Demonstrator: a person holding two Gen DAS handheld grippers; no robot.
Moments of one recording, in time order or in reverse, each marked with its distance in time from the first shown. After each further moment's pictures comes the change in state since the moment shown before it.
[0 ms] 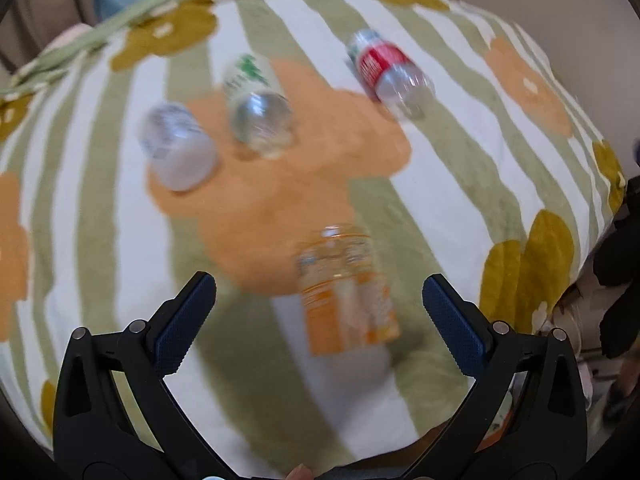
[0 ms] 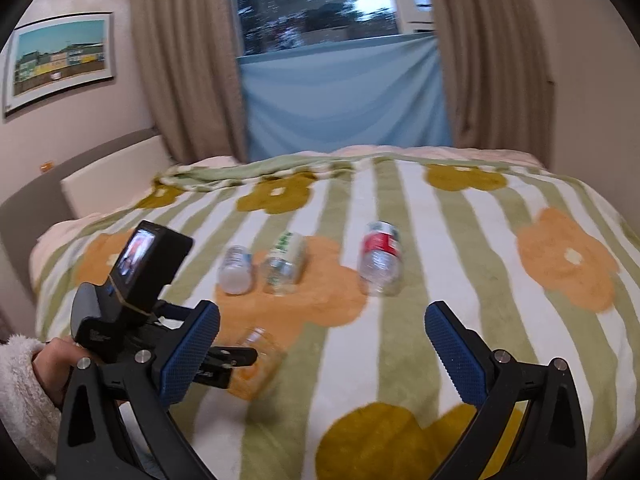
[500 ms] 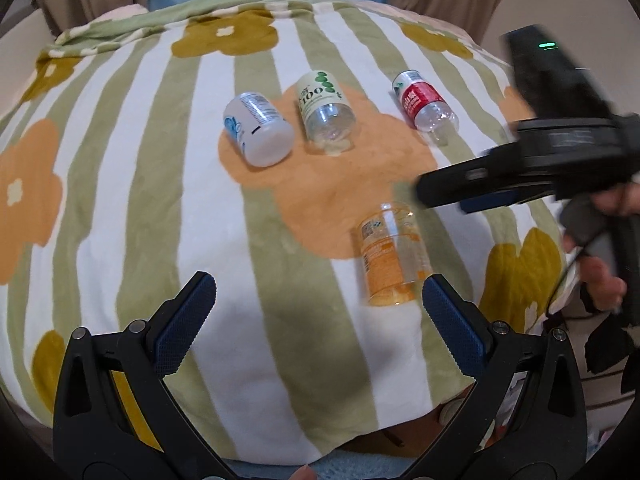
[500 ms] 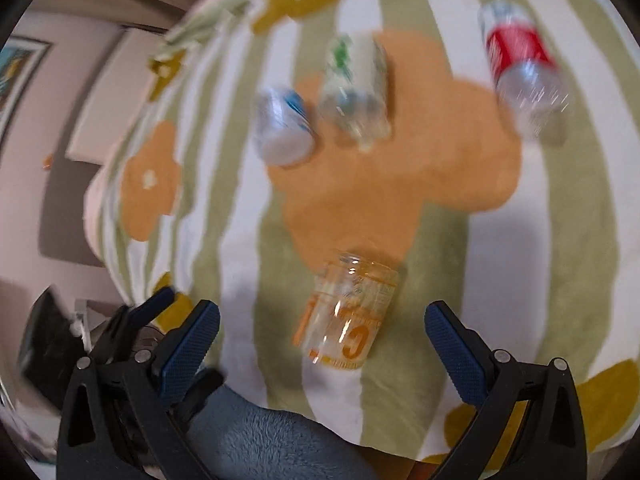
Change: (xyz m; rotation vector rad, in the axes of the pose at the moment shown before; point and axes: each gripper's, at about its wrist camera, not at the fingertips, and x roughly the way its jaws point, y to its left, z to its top) left arm -0.044 0.056 -0.040 -0.126 -0.088 -0.014; right arm 0.201 0.021 0.007 0.328 0.842 0.289
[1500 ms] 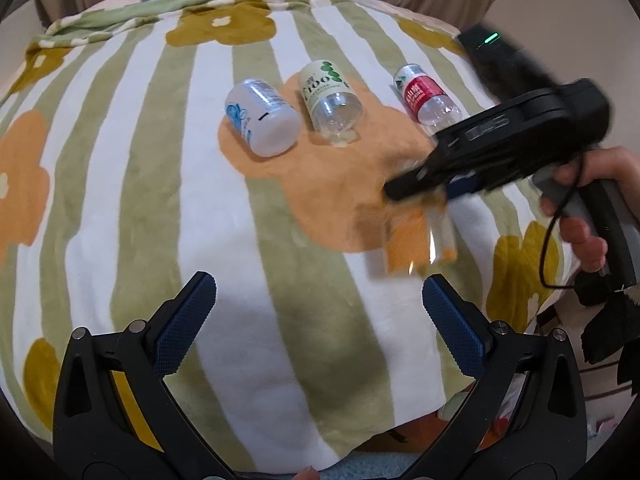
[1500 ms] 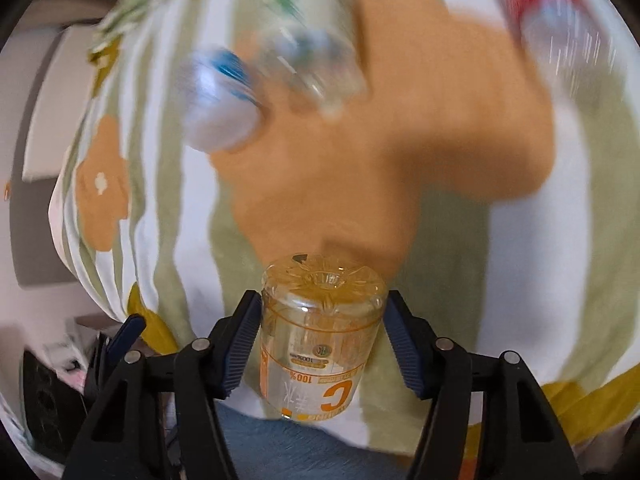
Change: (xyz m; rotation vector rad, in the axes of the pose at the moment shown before) left arm 0.012 0.024 -0.008 -0.009 0.005 -0.059; right arm 0.024 -0.012 0.031 0.052 0.089 -0.093
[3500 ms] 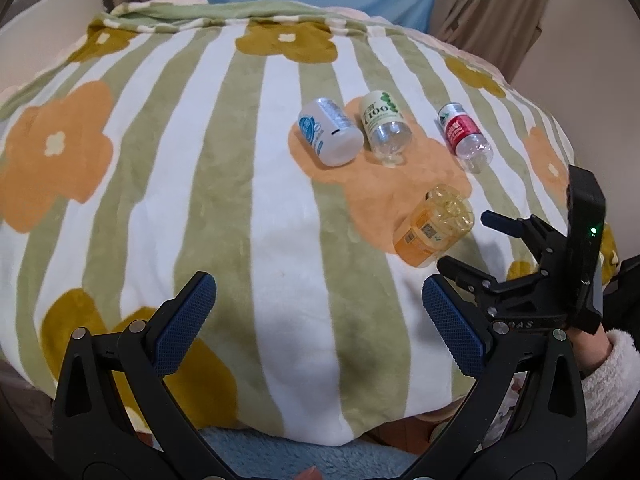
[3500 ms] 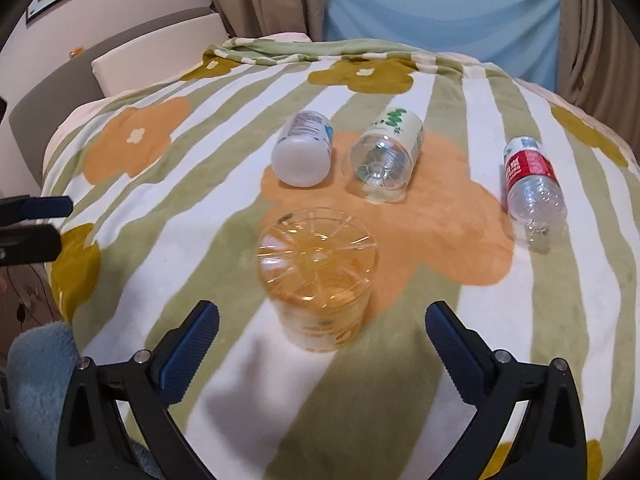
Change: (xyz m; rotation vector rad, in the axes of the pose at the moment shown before) left arm -0.050 0.027 -0.022 -0.134 -0.088 0.106; right arm 0.012 0.034 -0.114 -0.516 -0.575 -0.223
